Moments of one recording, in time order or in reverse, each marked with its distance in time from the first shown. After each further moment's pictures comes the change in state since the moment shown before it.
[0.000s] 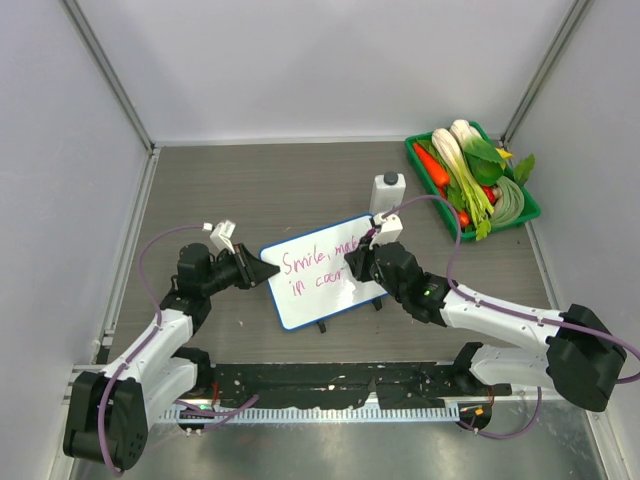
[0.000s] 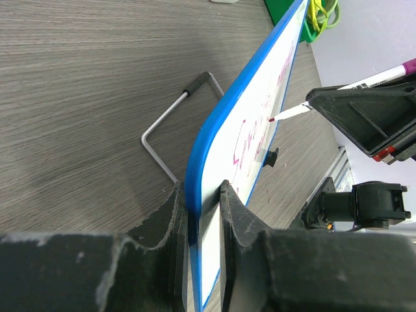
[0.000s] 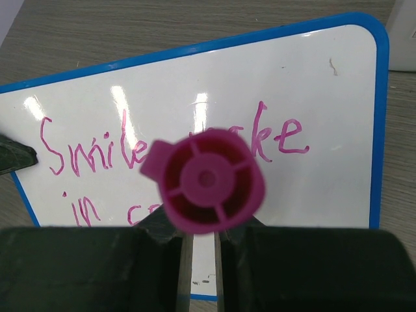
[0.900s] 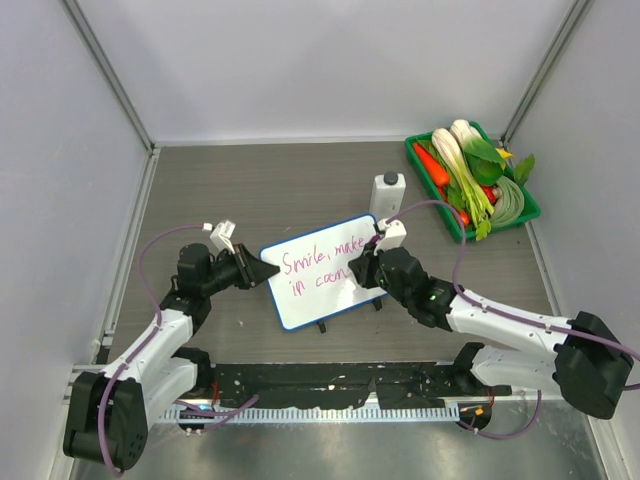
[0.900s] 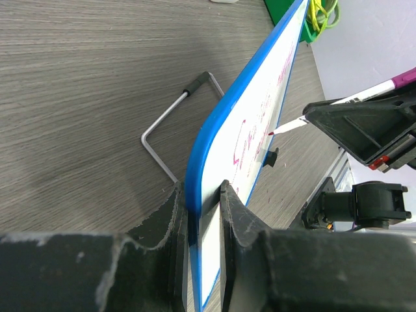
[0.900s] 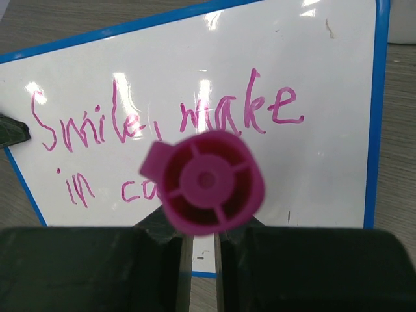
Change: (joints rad) left arm 0.000 -0.001 -0.001 0.000 0.000 0.000; right arm 0.000 -0.054 -0.047 -0.040 -0.034 0.020
